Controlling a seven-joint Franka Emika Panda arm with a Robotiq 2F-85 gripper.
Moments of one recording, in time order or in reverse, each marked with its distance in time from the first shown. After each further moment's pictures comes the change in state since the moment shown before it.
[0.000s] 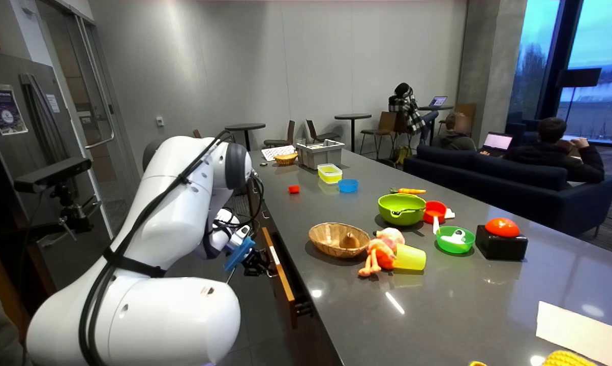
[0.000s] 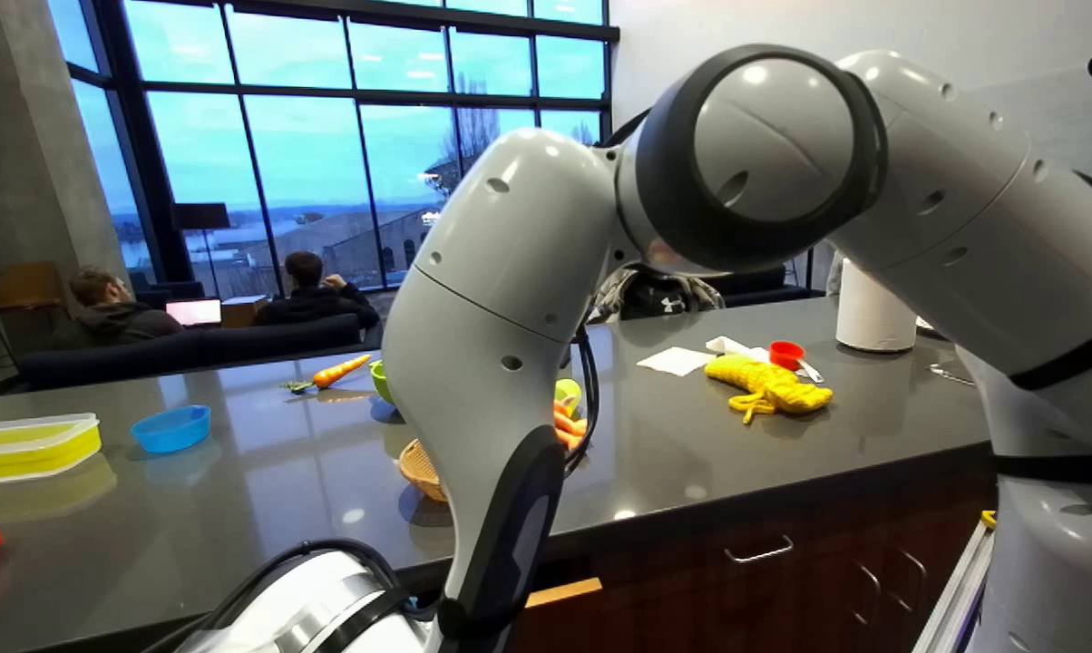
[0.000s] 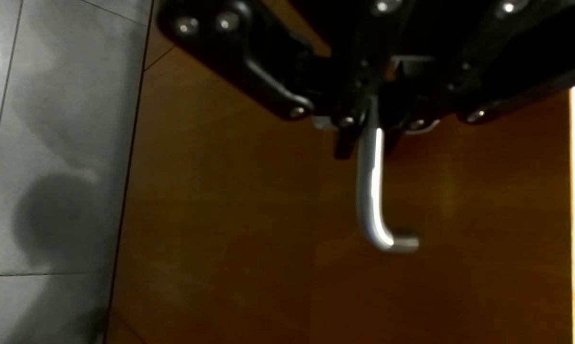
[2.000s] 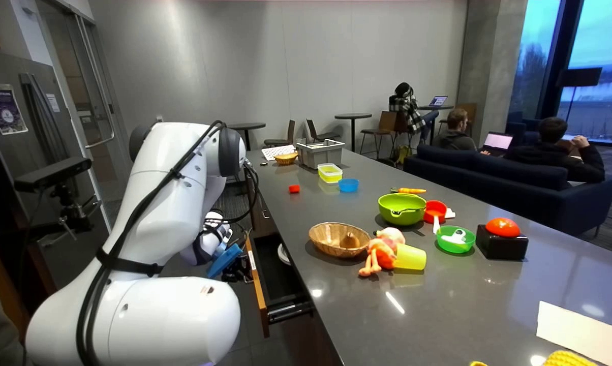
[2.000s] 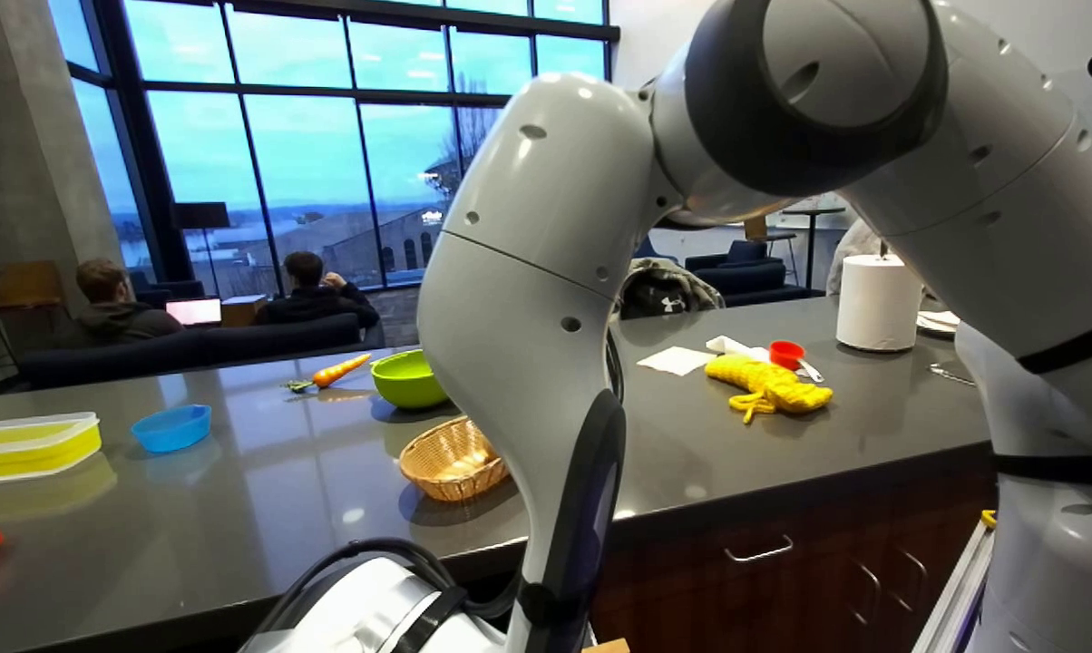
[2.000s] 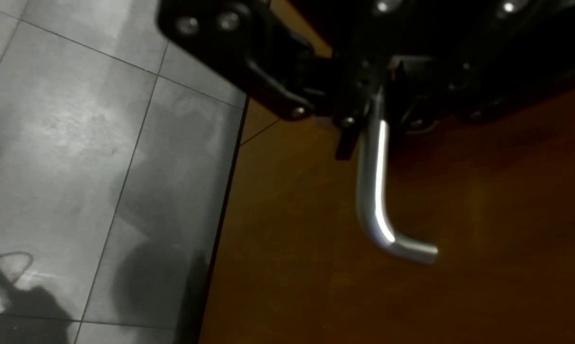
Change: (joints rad) arm 0.005 -0.117 0.034 -0.213 -0.051 0.274 0.051
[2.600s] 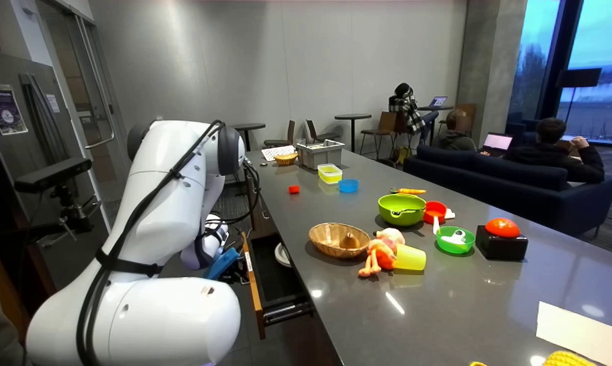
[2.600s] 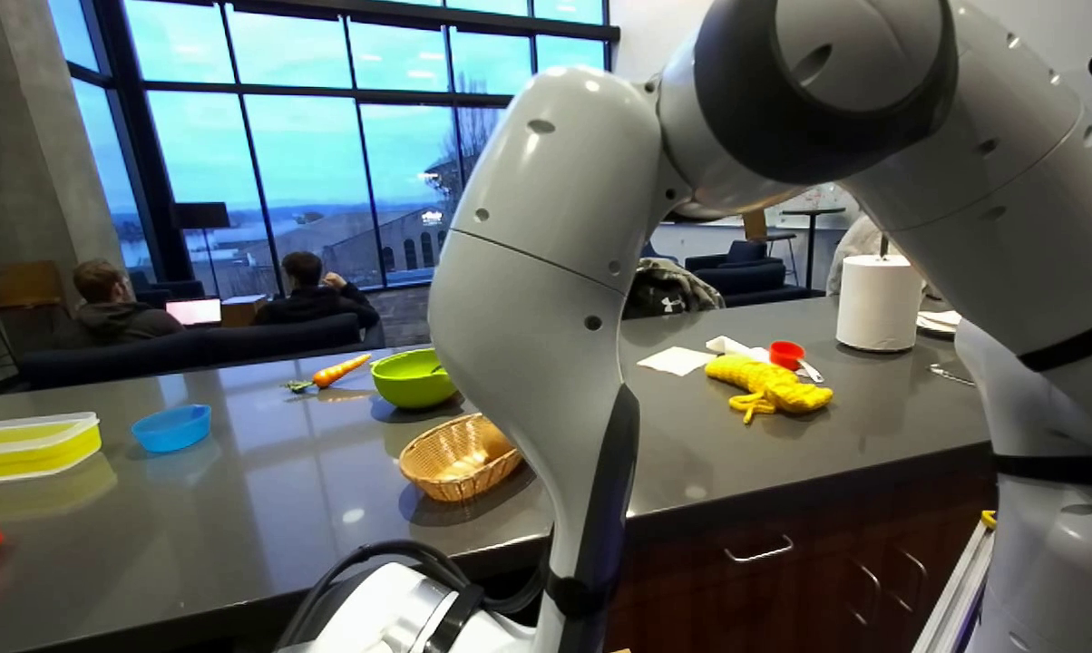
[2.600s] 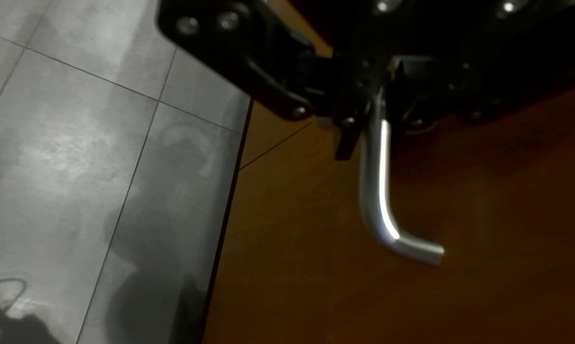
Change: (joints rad) arm 0.000 -0.020 0.007 -0.048 -0.110 0.051 0.114
